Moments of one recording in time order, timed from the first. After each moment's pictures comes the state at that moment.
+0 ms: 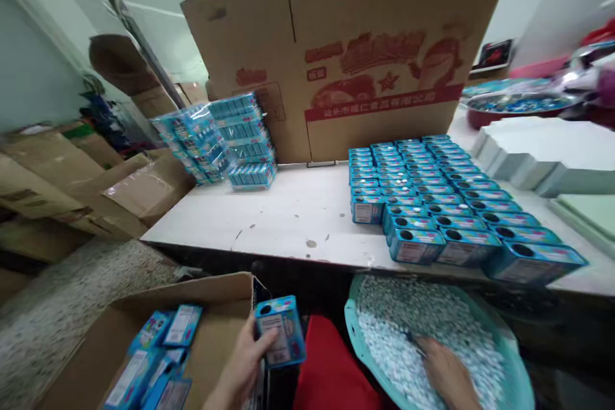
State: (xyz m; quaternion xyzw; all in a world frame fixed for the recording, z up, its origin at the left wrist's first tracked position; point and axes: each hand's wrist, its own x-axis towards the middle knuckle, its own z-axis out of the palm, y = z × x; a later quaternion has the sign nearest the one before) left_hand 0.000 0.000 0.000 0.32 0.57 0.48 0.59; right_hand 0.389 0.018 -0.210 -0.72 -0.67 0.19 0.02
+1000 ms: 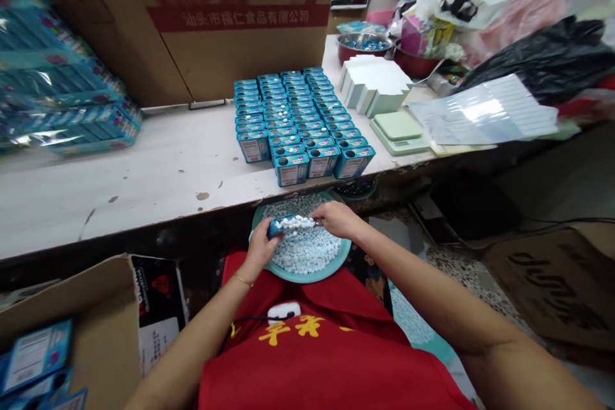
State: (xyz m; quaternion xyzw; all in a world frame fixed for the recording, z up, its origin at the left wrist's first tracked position) left_hand 0.208 0.082 -0.090 0.73 0.49 0.30 0.36; right_hand 0.432 0.050 0.030 -0.64 -0.73 0.24 0.00
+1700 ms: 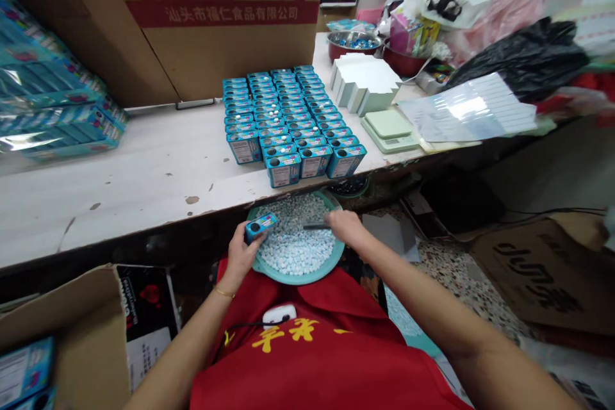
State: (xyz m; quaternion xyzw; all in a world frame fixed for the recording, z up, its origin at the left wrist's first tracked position) left_hand 0.185 0.081 -0.081 0.66 0.53 0.36 0.39; right_hand 0.450 0.031 -0.015 -0.74 -0.63 0.21 -0.10
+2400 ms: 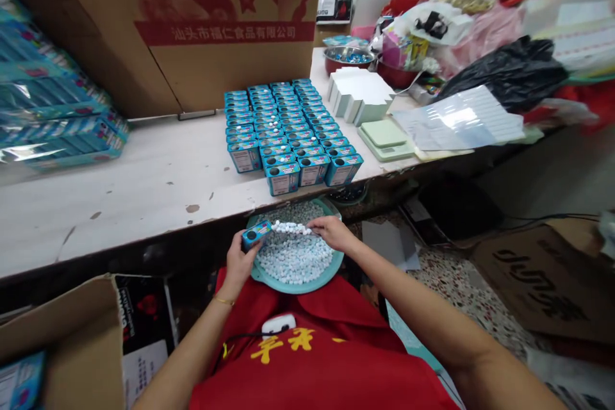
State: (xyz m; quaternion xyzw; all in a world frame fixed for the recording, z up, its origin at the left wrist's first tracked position) left_hand 0.181 0.084 -0.092 0.64 0.53 0.38 0.41; right_hand 0.446 0.041 -0.038 -0.66 -0.65 0.32 0.20
